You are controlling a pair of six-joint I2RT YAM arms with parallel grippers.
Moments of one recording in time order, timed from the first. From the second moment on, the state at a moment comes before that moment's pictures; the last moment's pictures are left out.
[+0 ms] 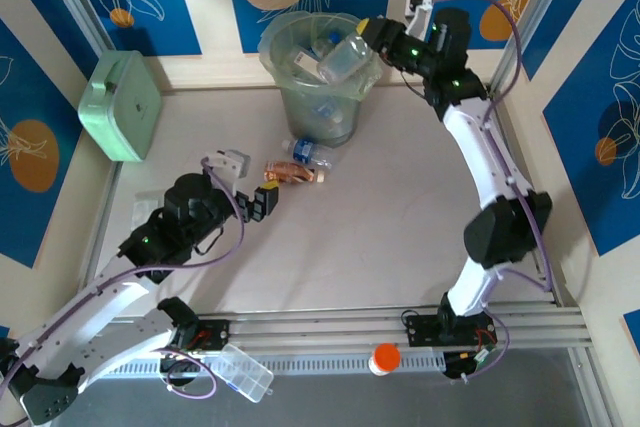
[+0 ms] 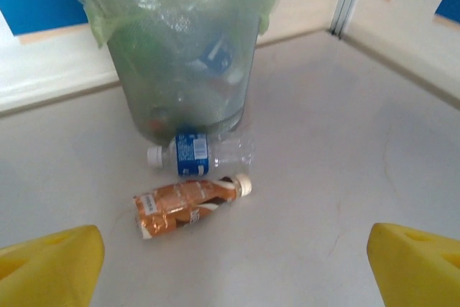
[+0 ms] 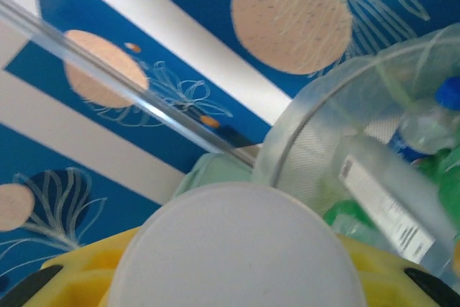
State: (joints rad) left arm -0.71 0.80 0.83 -0.35 -0.14 -0.12; right arm 0.20 1.81 1.94 -0.21 -0.58 0.82
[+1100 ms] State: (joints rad) left arm -0.71 0.78 0.81 -0.33 -0.14 -0.10; right arm 0.21 2.50 2.79 -0.57 -0.60 0.58
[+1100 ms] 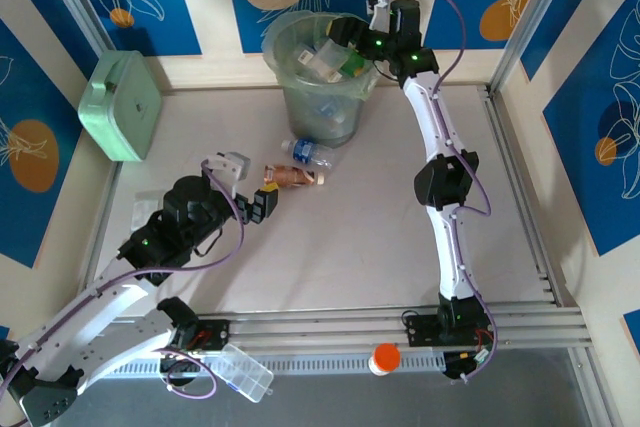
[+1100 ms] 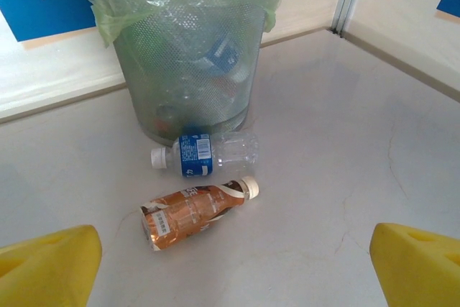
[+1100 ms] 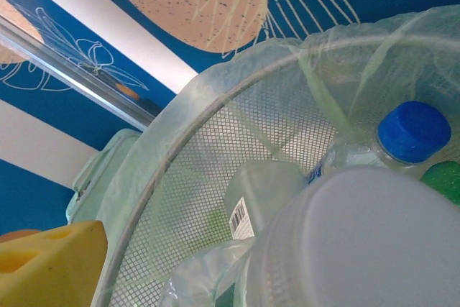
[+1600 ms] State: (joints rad) left arm -0.71 0.78 0.81 -0.33 -0.15 -0.10; right arm 0.19 2.34 2.74 -0.58 -0.52 0.52
